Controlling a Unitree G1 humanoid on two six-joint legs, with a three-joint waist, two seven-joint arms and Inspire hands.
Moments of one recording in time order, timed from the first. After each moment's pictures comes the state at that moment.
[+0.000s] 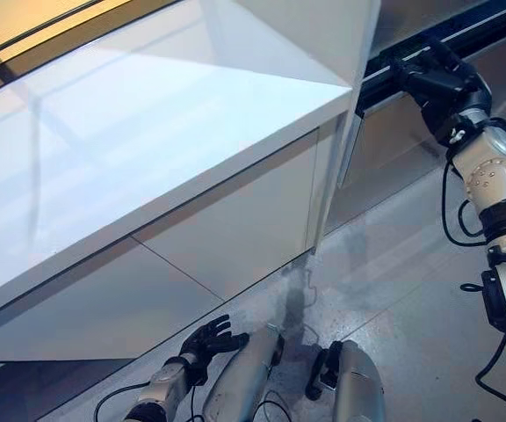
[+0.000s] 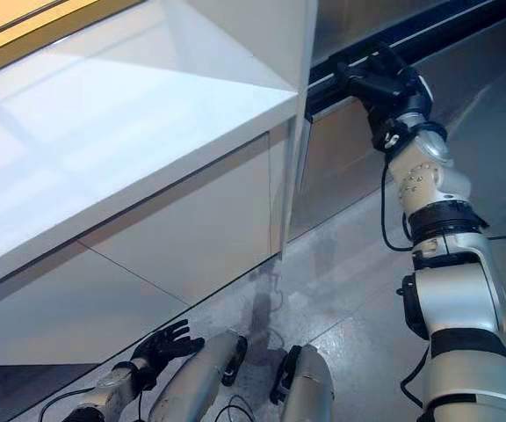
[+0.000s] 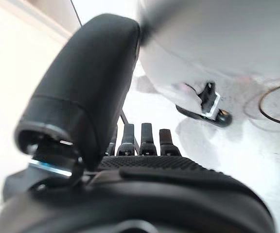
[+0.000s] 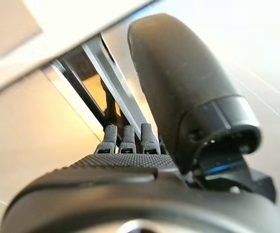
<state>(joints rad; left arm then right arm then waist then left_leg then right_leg) -0.12 0.28 -0.29 0.94 -0.51 -0.01 -0.15 -1.20 -0.69 0.26 0.92 1.02 0.06 -0.07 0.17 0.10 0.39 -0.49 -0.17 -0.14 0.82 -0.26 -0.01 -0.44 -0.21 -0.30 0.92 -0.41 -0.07</state>
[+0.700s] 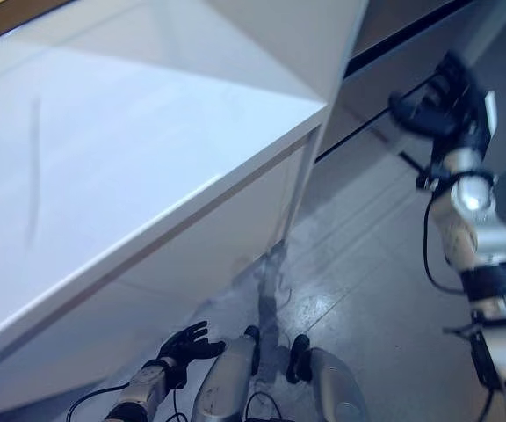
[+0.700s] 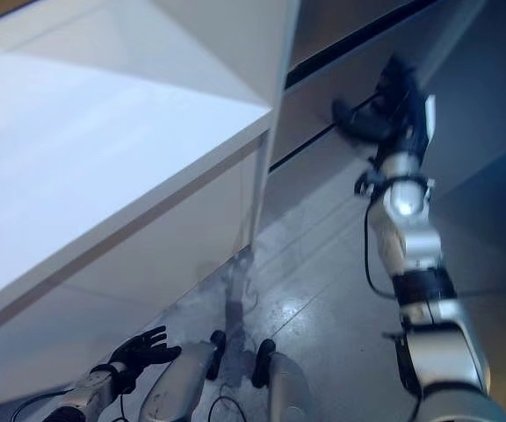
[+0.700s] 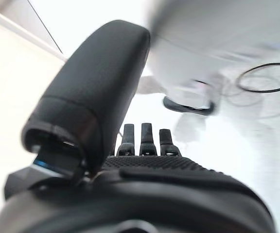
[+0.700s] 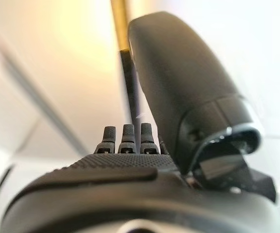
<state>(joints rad) -0.11 0.35 -0.21 0.96 -0.50 0.01 -0.14 -0.54 -0.65 0.09 0.32 0.65 -0.05 -0.23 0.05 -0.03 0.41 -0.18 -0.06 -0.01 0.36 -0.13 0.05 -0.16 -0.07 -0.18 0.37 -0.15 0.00</state>
